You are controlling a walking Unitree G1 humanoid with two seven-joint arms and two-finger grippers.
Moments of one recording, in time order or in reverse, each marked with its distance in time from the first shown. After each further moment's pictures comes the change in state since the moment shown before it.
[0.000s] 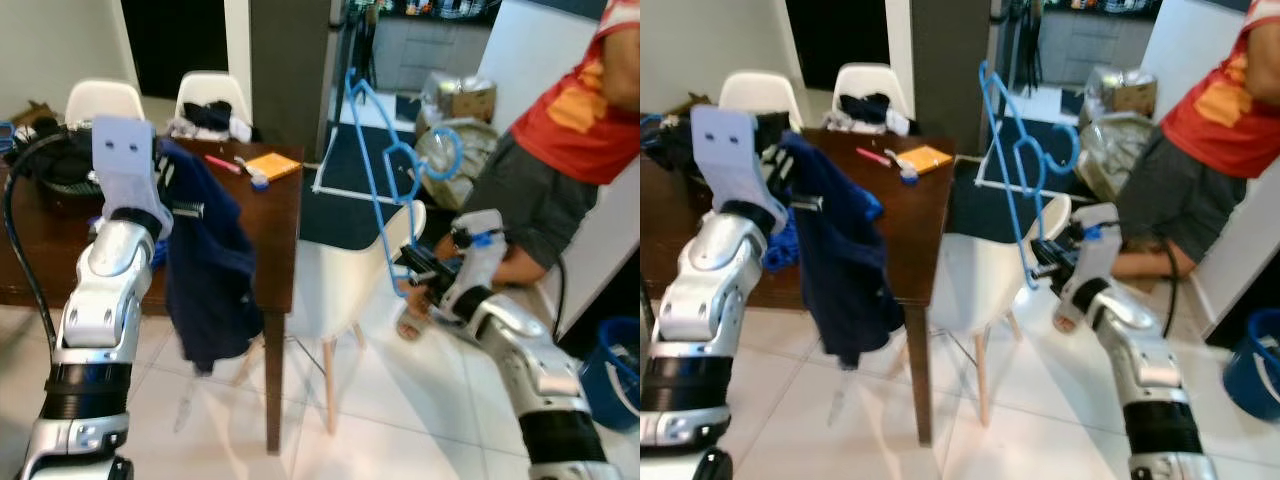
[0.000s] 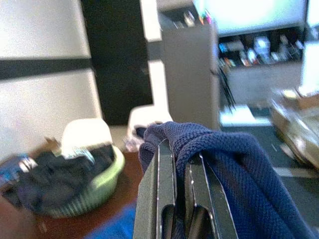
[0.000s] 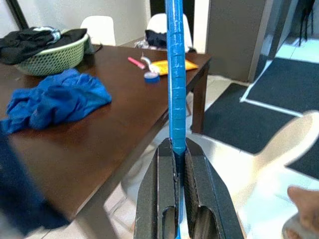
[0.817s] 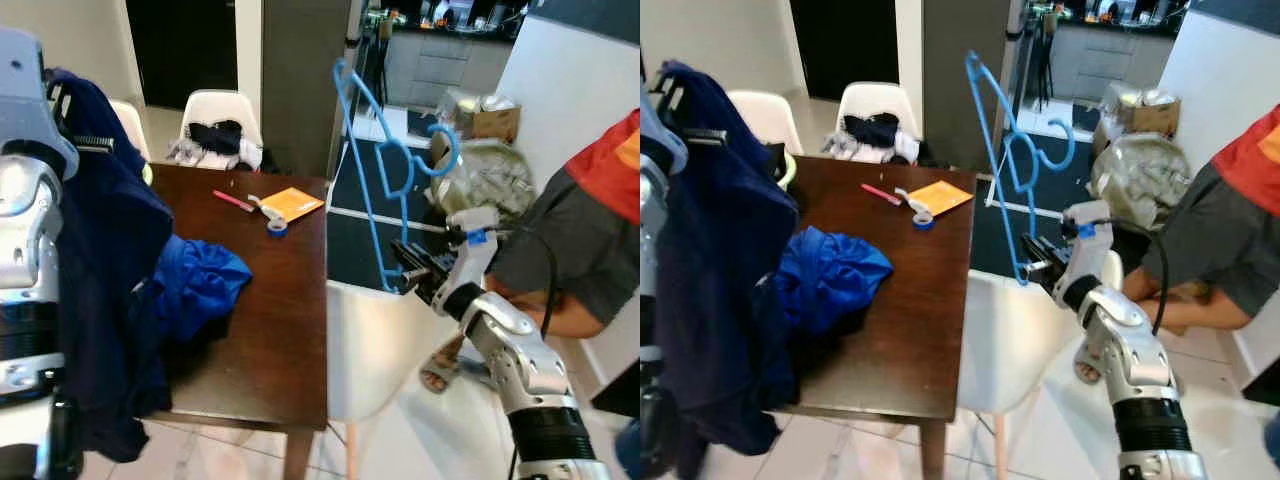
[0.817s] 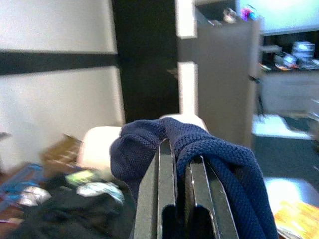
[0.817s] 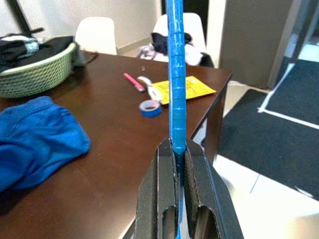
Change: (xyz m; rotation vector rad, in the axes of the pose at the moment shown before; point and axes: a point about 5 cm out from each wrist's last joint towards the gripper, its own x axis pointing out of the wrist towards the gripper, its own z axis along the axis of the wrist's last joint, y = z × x) left arm 0.022 0.036 0.005 -0.025 0.019 0.014; right arm 0.005 0.007 -0.002 0.019 -0.002 0.013
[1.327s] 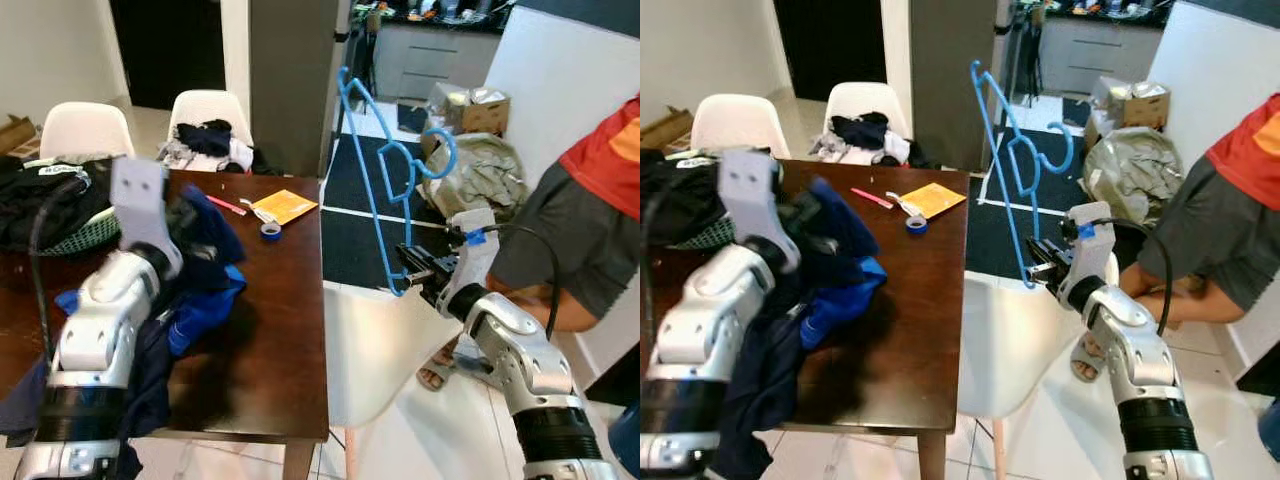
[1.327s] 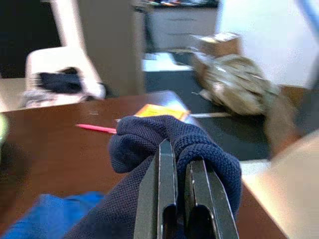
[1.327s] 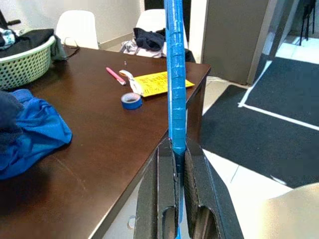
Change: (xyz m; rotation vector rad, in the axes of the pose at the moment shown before) left arm -0.062 -0.077 -0.073 -0.149 0.271 -0.419; right arm 0.000 0.000 -0.003 -0.042 0.045 0.004
